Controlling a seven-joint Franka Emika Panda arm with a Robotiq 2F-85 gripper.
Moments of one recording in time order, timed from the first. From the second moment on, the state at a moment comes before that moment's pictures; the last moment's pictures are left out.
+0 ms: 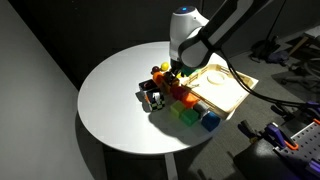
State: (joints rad) arm 0.43 0.62 0.01 -1.91 -0.15 2.64 0.29
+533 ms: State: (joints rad) arm 0.46 0.66 0.00 -1.85 -0.15 2.63 0.29
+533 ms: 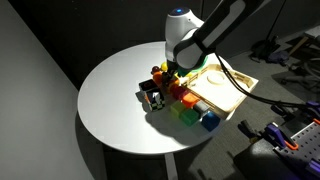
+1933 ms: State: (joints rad) arm 0.48 0.72 -0.03 -1.76 -0.19 2.55 0.30
